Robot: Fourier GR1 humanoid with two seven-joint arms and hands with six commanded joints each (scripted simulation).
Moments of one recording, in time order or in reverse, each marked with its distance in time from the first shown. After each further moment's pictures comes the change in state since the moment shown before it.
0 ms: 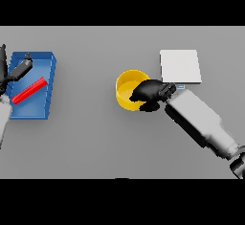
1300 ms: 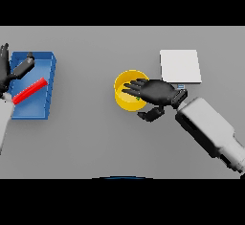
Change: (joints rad) left arm -0.022 -0.014 0.001 0.017 0.009 -0.006 0.007; right arm 0.133 -0.070 -0.071 -0.204 0.007 -0.158 -0.022
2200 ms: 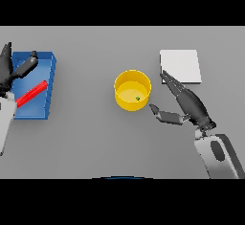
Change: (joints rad) left arm -0.014 -0.018 -0.003 0.007 -0.006 0.013 -0.007; right arm 0.471 0.126 -0.382 -0.318 -0.375 -0.289 0.146
